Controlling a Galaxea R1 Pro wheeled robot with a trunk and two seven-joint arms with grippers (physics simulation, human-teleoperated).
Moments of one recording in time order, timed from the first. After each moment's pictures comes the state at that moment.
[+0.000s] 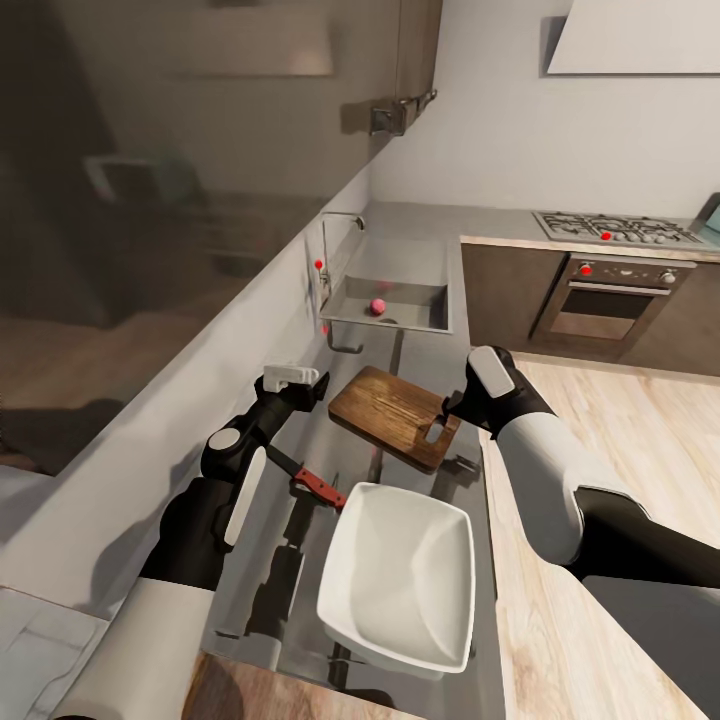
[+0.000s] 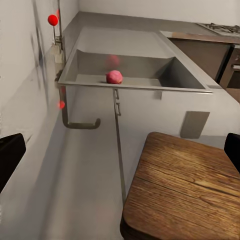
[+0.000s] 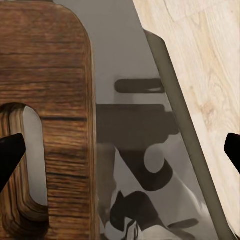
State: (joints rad) left arm -0.73 -0.12 -0.11 -1.32 0.00 0.31 -0.13; right arm -1.31 0.12 -0.23 -0.50 -0.69 0.85 -0.96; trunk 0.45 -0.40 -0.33
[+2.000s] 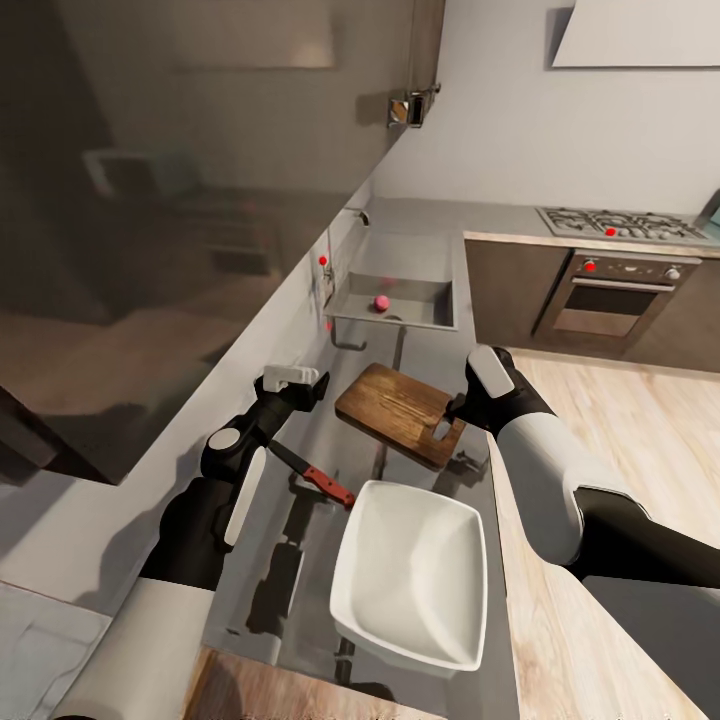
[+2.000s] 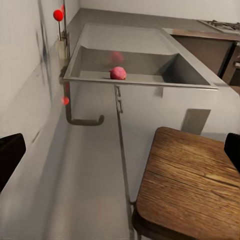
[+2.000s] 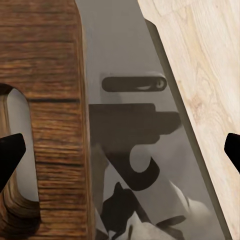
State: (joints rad) left arm -0.73 -0.12 -0.11 -1.32 0.00 0.31 -0.13; right arm -1.31 0.12 -0.23 -0.50 -0.69 0.85 -1.02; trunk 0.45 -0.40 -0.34
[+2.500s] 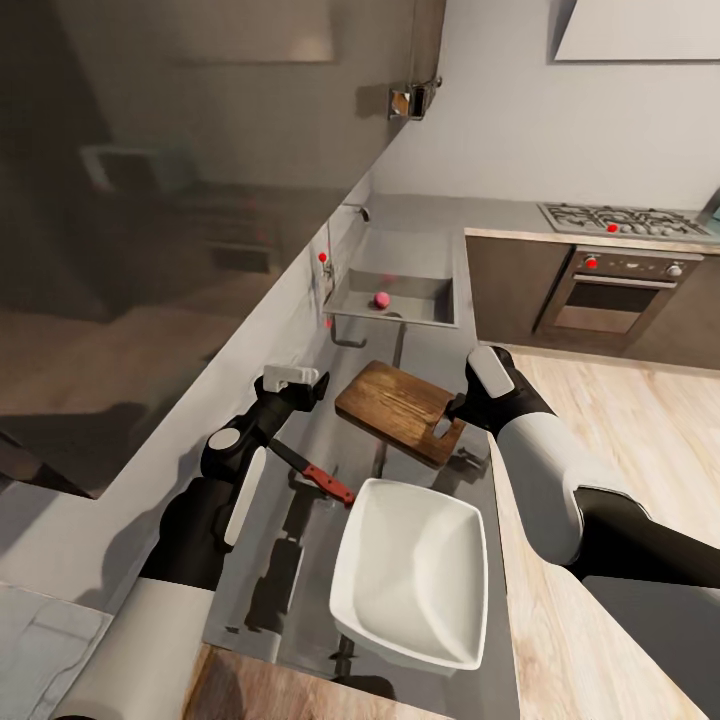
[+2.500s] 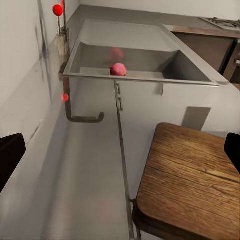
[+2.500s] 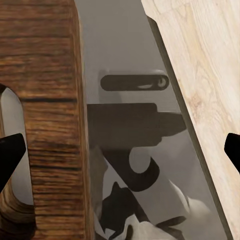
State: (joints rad) left arm -0.73 -0.12 -0.11 -1.32 0.00 0.31 -0.13; right arm -1.31 0.12 -0.23 -0.50 -0.69 0.85 -1.02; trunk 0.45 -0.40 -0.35
